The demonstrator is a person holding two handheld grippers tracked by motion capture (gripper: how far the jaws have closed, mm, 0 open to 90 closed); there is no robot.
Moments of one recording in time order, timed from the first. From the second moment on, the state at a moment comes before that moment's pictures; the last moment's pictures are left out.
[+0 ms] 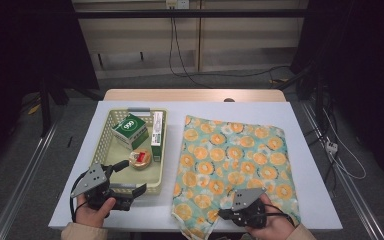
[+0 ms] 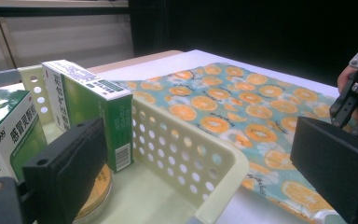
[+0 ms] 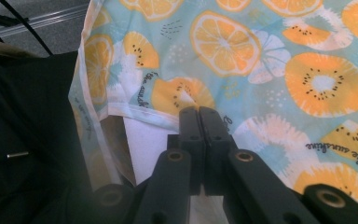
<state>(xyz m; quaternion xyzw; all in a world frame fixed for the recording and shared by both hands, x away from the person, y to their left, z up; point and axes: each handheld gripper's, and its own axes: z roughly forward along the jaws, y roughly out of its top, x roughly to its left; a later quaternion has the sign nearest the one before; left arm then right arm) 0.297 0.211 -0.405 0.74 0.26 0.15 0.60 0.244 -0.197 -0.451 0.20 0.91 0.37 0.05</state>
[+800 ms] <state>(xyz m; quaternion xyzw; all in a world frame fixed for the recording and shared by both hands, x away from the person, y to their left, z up) 0.297 0.208 -0.405 0.74 0.26 0.15 0.60 0.277 -0.188 -0.448 0.26 0.87 0.41 0.07</state>
